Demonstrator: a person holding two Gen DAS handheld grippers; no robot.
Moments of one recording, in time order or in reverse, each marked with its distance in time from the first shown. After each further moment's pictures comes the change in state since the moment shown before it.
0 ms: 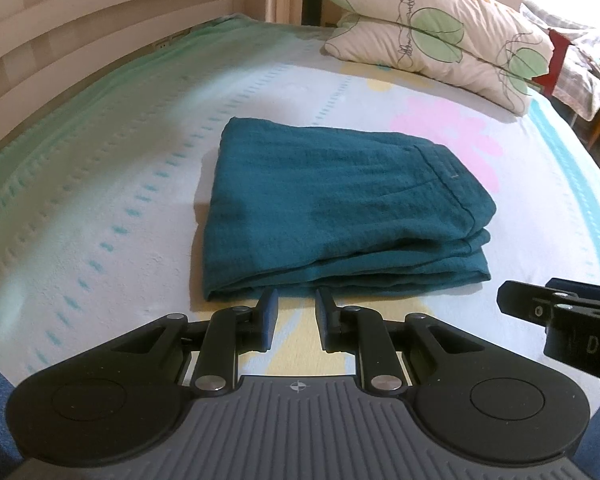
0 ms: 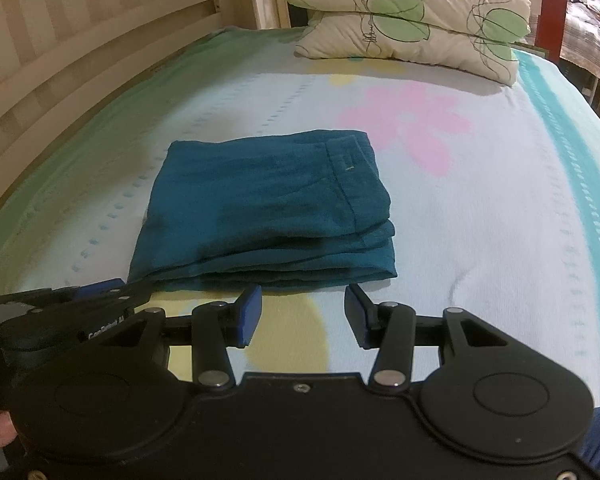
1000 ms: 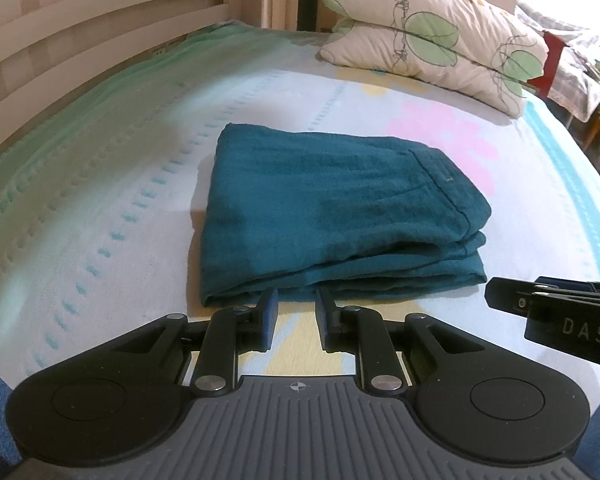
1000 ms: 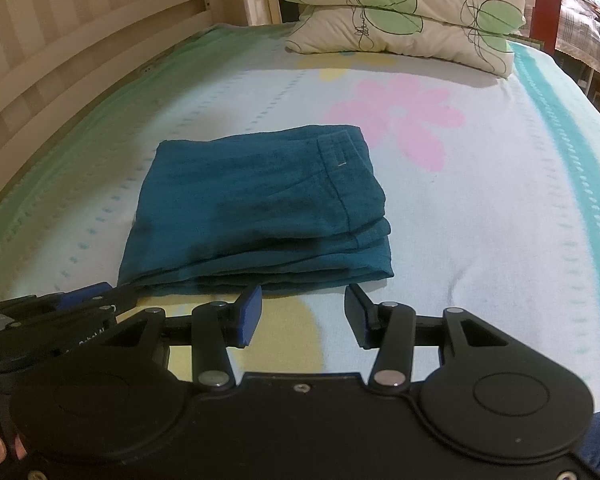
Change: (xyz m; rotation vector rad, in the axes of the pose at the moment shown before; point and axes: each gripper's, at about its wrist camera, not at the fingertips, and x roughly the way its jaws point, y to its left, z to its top) left arm -0.001 -0.002 -0.001 0.005 -0.017 -0.007; right arm 0.010 -0.002 0.003 0.020 0.014 -0.014
